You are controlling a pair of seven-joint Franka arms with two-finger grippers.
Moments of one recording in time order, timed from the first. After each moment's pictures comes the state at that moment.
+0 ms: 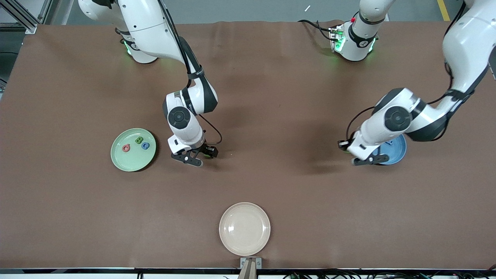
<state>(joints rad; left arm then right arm) 0.97 0.81 -1.25 -2.08 0.88 2.08 -0.85 0.86 0.65 -0.34 -1.89 0.36 2.54 0.62</state>
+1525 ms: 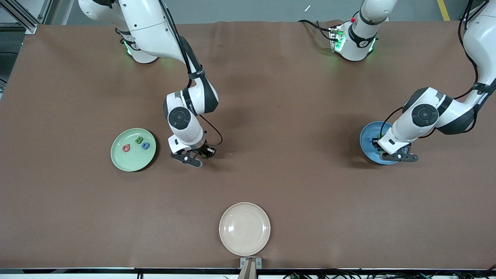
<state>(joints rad) 1.13 0.81 -1.12 -2.16 1.14 2.18 -0.60 0.86 0.65 -0.36 -1.88 0.37 2.49 0.66</state>
